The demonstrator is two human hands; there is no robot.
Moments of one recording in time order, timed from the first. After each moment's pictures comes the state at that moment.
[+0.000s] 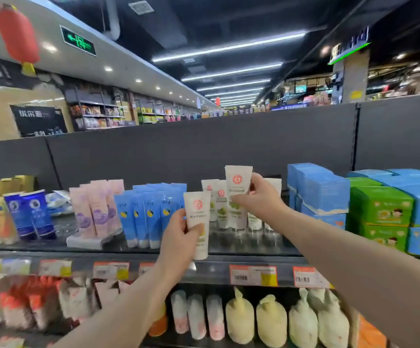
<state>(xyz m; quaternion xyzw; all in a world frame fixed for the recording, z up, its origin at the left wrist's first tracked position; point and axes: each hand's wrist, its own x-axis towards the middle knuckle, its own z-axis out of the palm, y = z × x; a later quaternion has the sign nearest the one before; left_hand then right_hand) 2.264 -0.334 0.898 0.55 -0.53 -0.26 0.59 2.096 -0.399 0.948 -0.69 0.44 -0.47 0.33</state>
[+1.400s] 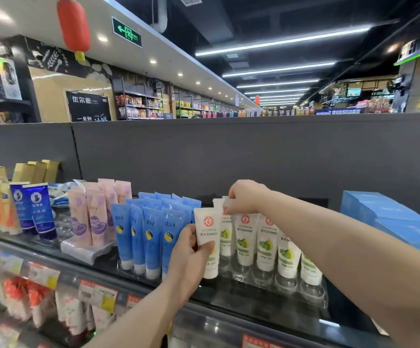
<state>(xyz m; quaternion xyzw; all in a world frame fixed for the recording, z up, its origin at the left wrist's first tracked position) 2.275 -0.426 0.886 0.54 -0.46 -0.29 0.64 2.174 -0.552 0.983 -0.88 0.47 -0.09 0.02</state>
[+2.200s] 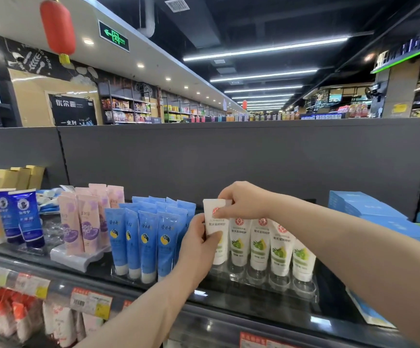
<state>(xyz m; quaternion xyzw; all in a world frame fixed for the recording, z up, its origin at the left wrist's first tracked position) 2.267 -0.441 0.900 0.54 -0.52 -0.28 0.60 2.154 -0.517 0.993 -0.91 0.36 -0.15 0.12</state>
